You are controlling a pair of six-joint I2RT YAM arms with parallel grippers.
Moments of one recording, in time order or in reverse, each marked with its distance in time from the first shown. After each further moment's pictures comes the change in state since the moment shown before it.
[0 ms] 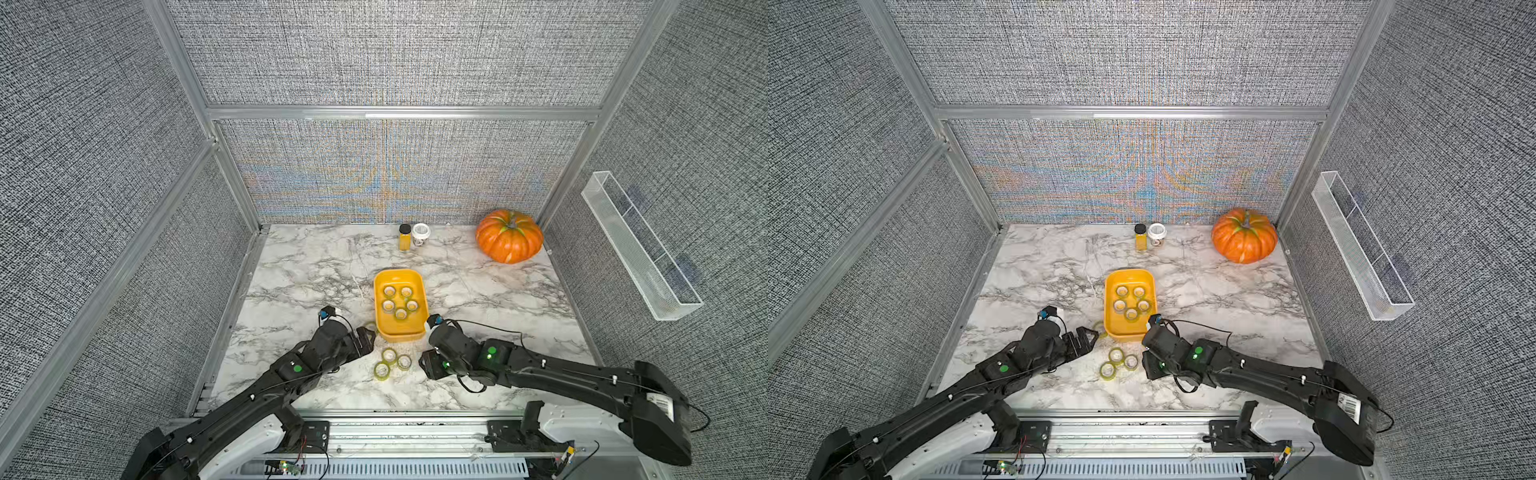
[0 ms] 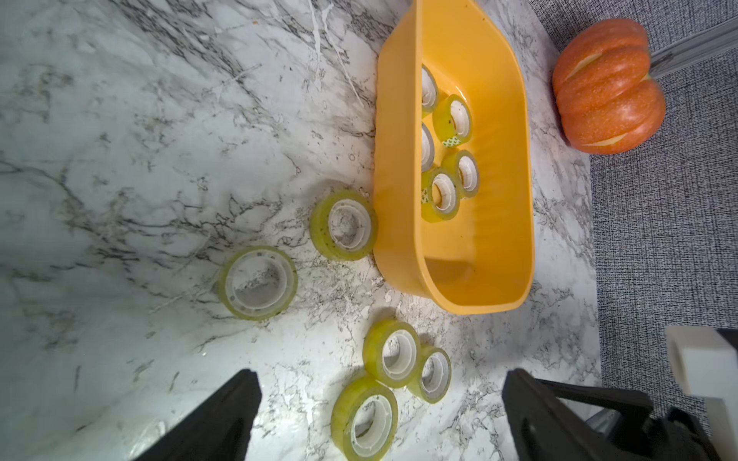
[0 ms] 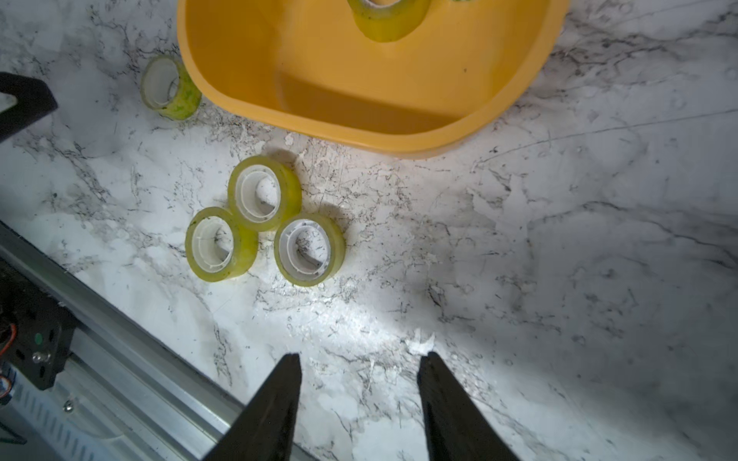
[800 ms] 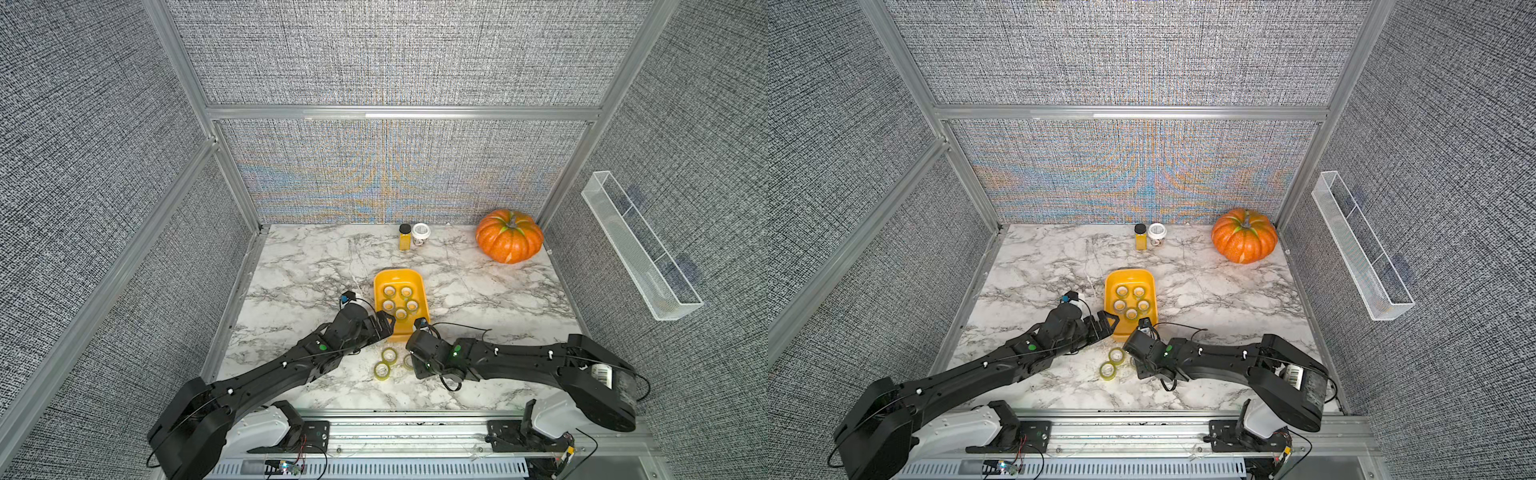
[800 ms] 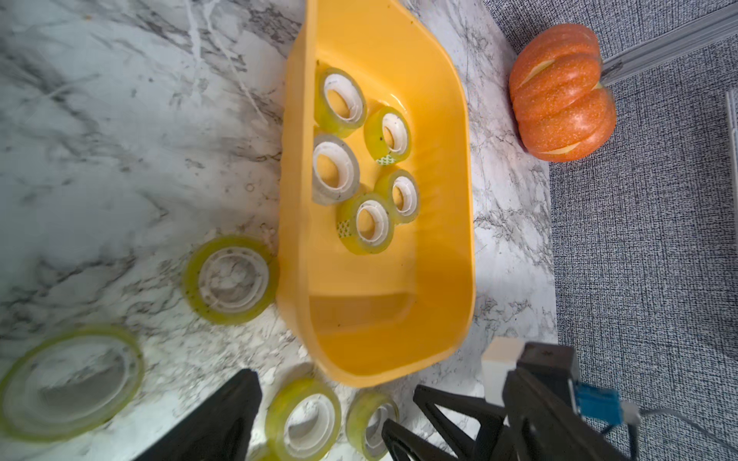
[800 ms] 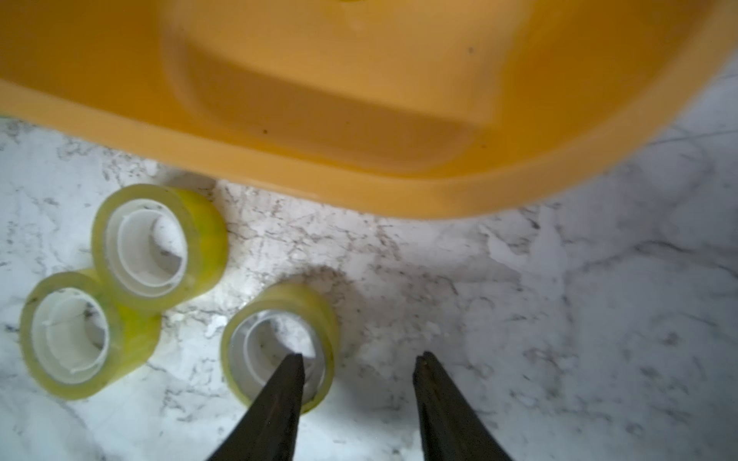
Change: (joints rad) left arm -0.034 0.364 0.164 0.257 0.034 -0.013; right arm 0.030 0.244 0.036 0.055 0.150 0.020
